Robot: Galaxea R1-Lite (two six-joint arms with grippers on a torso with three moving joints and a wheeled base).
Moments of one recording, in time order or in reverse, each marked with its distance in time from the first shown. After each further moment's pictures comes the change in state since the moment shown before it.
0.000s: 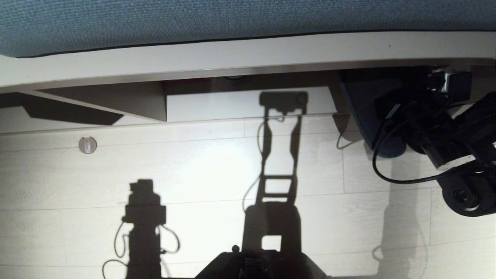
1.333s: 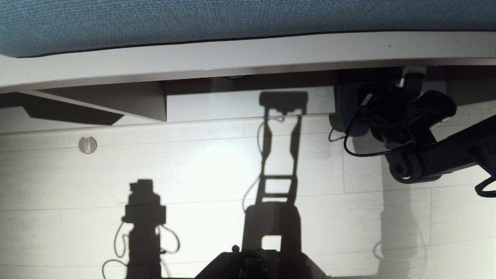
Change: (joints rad) left arm 0.000 0.000 0.000 0.000 0.000 0.000; right arm 0.001 0.332 -0.431 -0.004 -0.193 -0.005
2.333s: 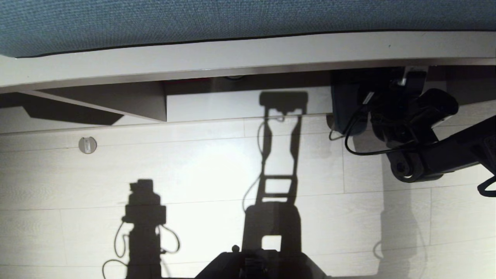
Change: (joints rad) left arm 0.000 0.000 0.000 0.000 0.000 0.001; right arm 0.000 -0.016 0.002 0.010 -0.013 0.004
